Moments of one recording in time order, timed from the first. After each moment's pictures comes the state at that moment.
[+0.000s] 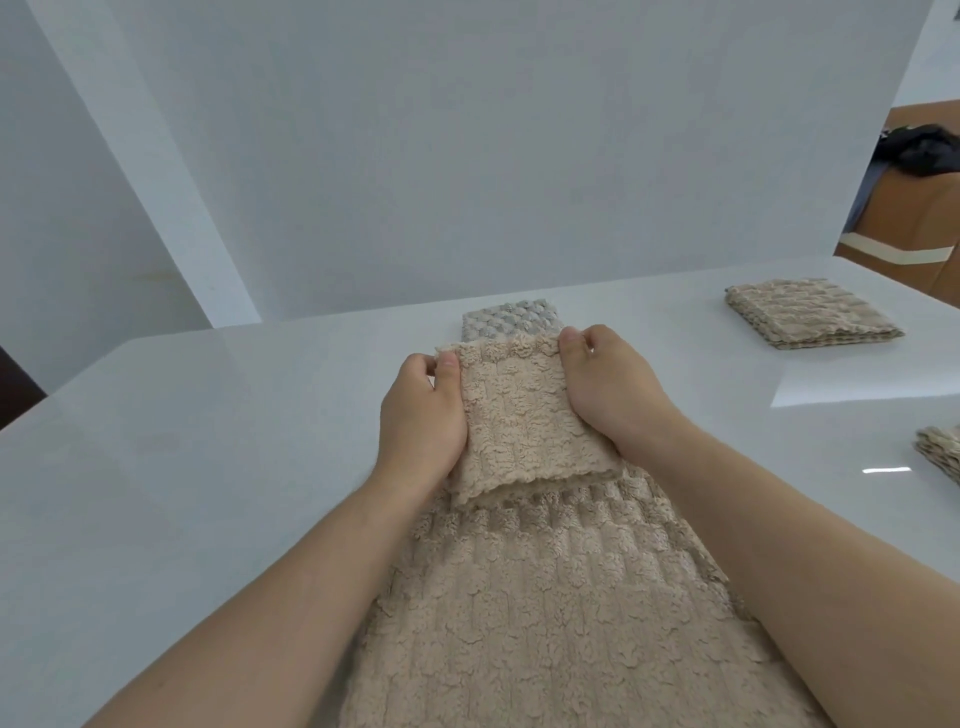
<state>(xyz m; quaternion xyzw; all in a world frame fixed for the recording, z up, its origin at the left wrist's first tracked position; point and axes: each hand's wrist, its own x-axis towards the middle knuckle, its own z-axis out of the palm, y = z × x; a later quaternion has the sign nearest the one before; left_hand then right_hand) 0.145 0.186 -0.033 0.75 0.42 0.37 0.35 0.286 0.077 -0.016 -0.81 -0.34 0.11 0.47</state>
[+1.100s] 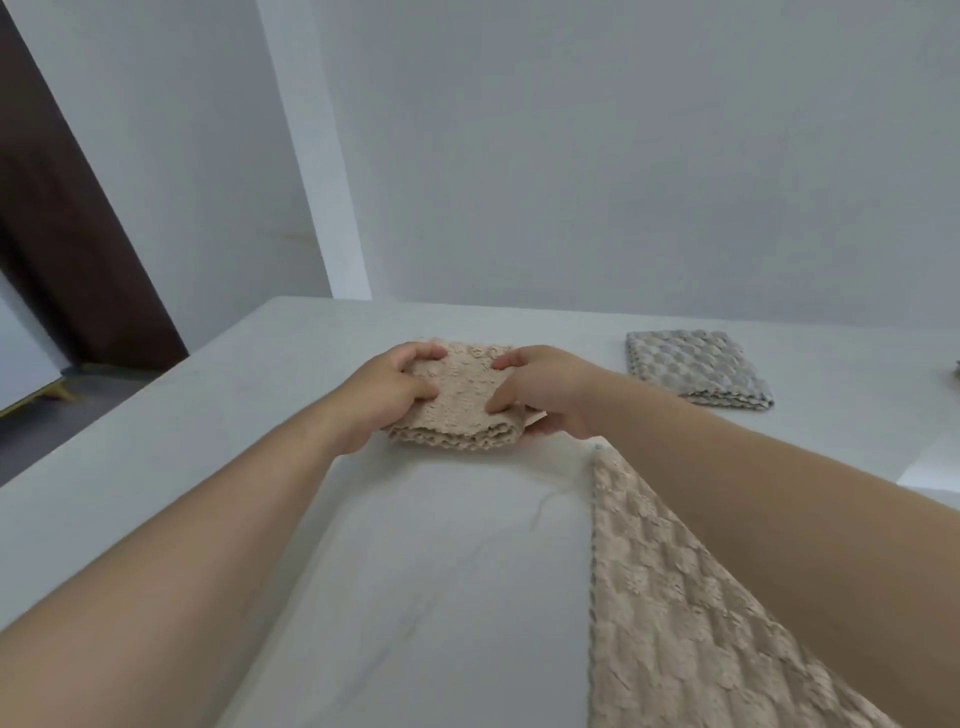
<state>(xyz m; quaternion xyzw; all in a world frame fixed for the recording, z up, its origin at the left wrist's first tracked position) -0.017 0.379 -0.020 0.72 0.44 0.23 0.49 0.162 0.285 -0.005 -0.69 -0.39 0.46 0.39</state>
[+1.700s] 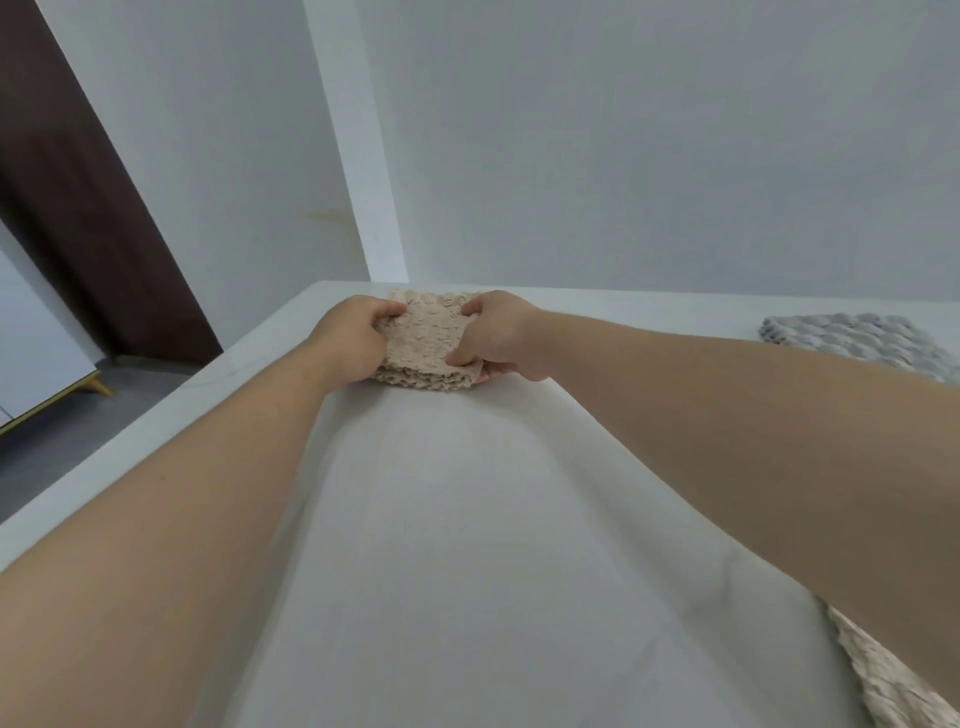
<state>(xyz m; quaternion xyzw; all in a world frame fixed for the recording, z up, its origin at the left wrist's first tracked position) -0.074 0.545 -0.043 0.81 0.51 0.23 0.19 0.087 0.450 -0.019 -0.68 -0.45 0.43 0.39</state>
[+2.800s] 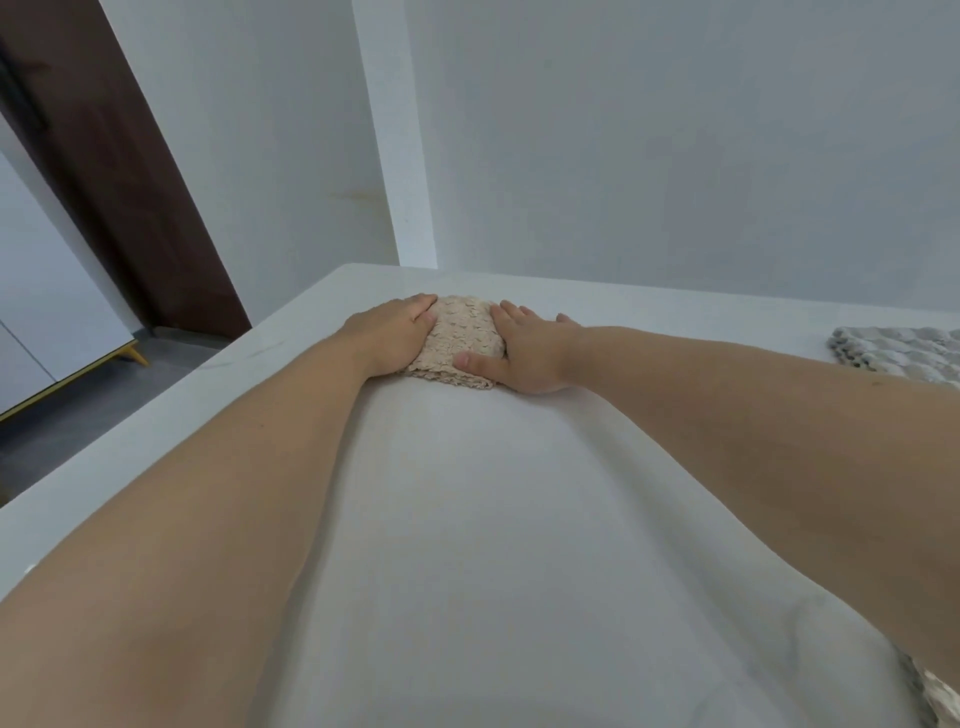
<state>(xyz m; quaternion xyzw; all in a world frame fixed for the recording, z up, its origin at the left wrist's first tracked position) -0.069 0.600 -0.073 0.86 0.49 0.09 0.12 0.113 0.487 -0.065 -0.72 -0.69 0.09 0.00</state>
